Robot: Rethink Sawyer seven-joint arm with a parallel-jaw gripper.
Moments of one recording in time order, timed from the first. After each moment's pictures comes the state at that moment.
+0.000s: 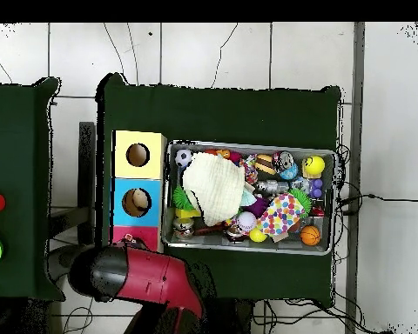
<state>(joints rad) 0.28 -0.80 -0.27 1.98 0.32 0.62 2.14</state>
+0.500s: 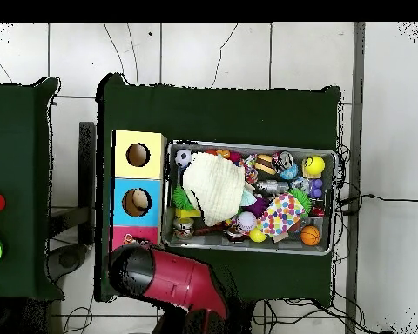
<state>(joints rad) 0.17 -0.81 -0.25 2.04 0.28 0.55 2.14</state>
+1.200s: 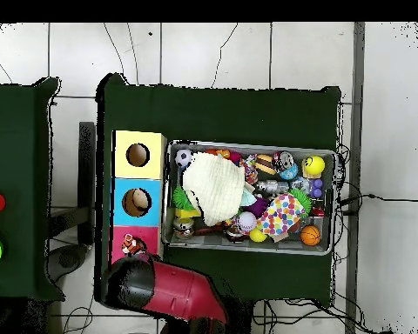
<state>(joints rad) 0.13 -0.86 -0.16 2.14 0.29 0.49 2.14</state>
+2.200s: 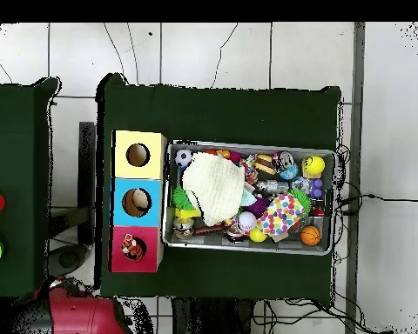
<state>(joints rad) 0.47 -0.91 -0.11 2.15 0.47 0.47 2.20</state>
